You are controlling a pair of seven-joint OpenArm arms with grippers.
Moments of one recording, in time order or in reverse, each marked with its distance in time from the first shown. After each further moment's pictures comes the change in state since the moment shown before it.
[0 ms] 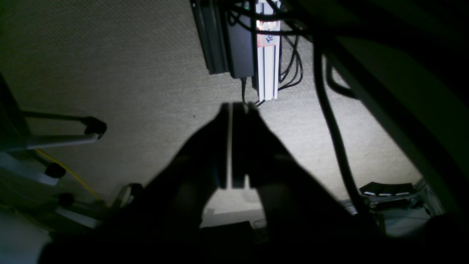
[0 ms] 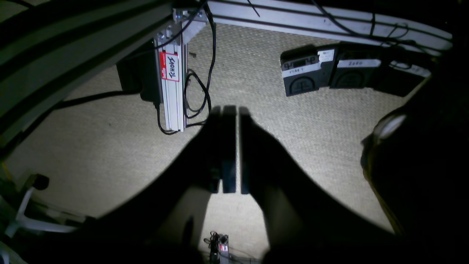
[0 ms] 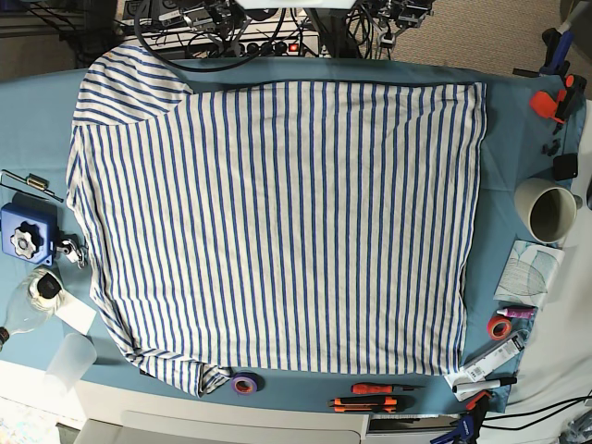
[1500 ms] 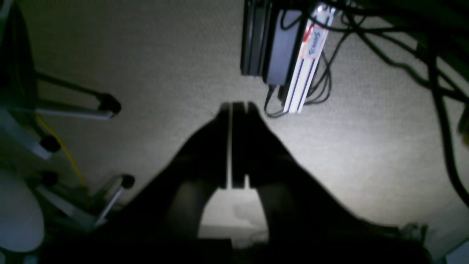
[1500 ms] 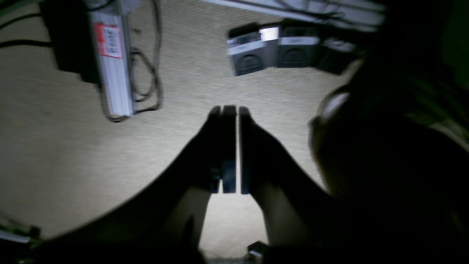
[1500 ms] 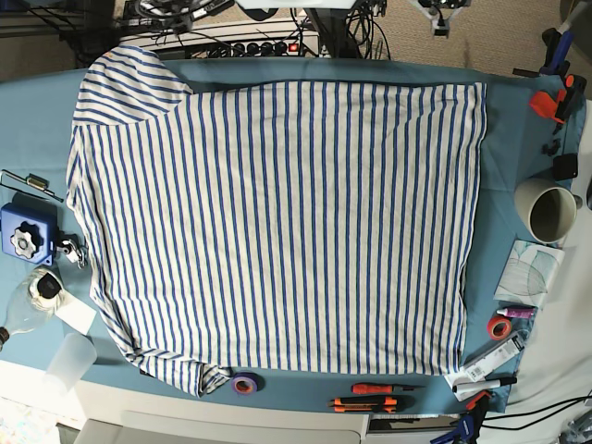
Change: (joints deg) left arm 15.0 -9.6 -0.2 21.2 -13.5 -0.4 1.6; right arm -22.2 11.6 -0.2 31.8 4.5 0.4 -5.6
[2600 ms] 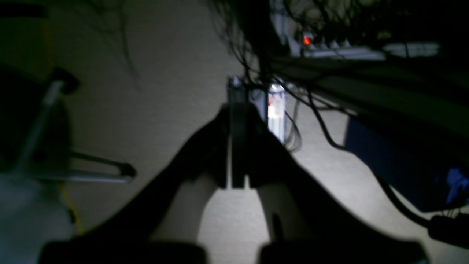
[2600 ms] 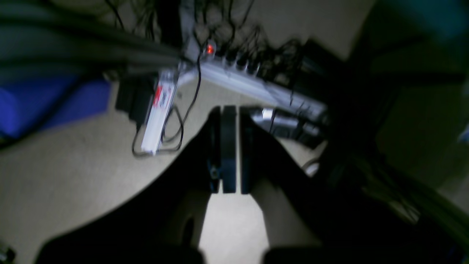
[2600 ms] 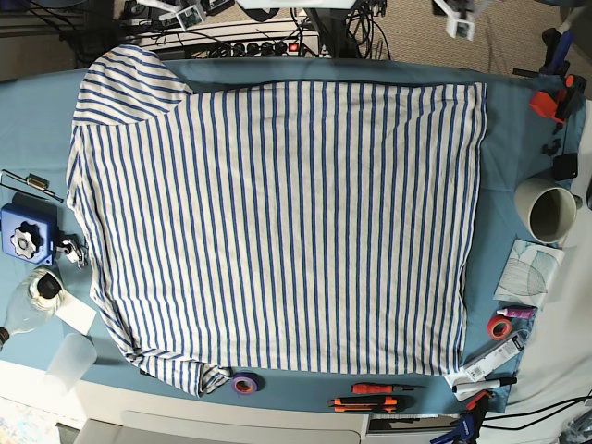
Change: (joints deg) left arm 34.2 -1.2 -5.5 68.1 -4.2 -4.3 12.5; right arm -34.5 2.4 0.0 69.7 -0.3 -4.5 -14.6
